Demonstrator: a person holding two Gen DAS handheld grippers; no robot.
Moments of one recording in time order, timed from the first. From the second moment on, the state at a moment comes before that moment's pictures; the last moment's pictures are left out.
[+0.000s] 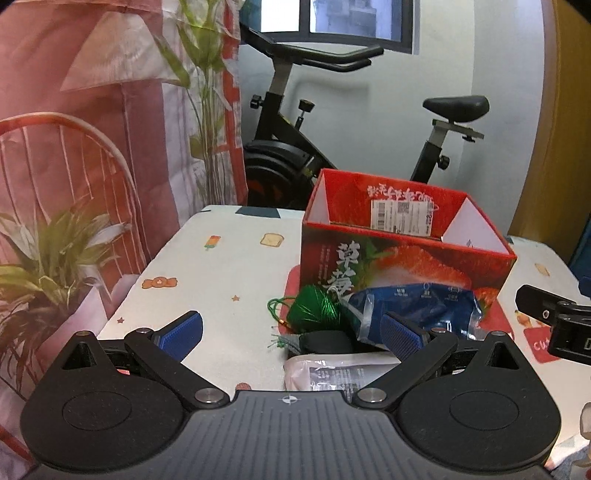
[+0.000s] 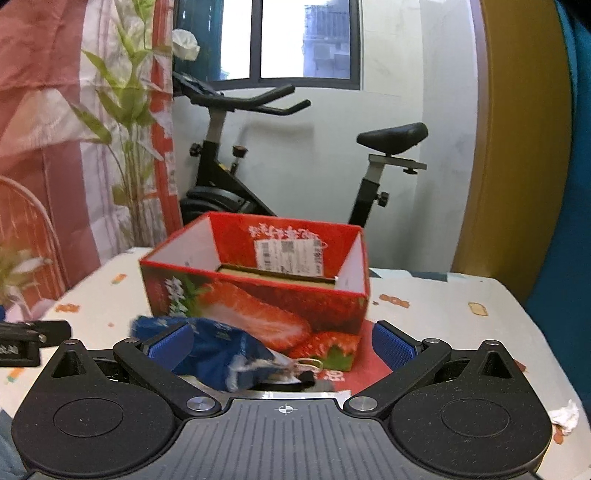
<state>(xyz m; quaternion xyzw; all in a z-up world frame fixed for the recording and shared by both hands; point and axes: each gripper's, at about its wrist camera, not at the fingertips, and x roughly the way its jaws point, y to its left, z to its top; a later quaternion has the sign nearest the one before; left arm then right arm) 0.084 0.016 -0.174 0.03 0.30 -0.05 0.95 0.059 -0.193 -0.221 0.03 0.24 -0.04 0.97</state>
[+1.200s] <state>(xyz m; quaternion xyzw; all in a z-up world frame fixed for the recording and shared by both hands) 0.108 0.033 -0.278 -0.07 0.45 -0.15 0.88 0.066 -0.216 -0.335 0.08 0.37 0.02 0.93</state>
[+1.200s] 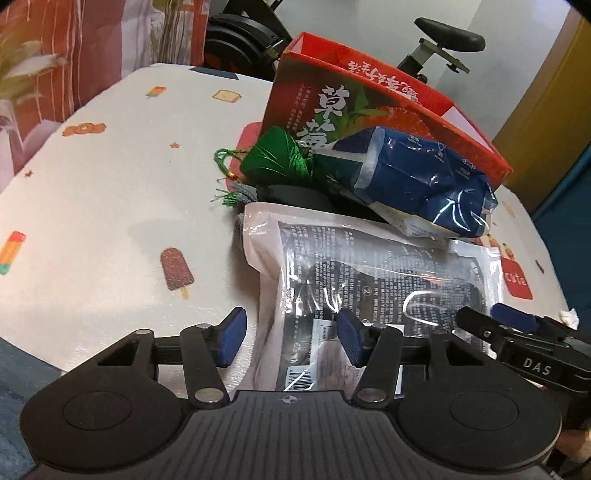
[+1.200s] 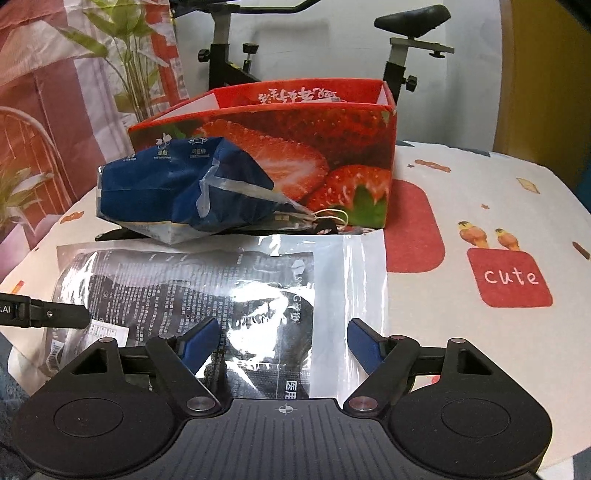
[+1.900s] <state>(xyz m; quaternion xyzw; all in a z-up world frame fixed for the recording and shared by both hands) 0.110 0.034 -0.286 -0.09 0.45 -0.16 0.87 0.070 -0.226 -0.345 0.11 0.37 0.02 0.92</state>
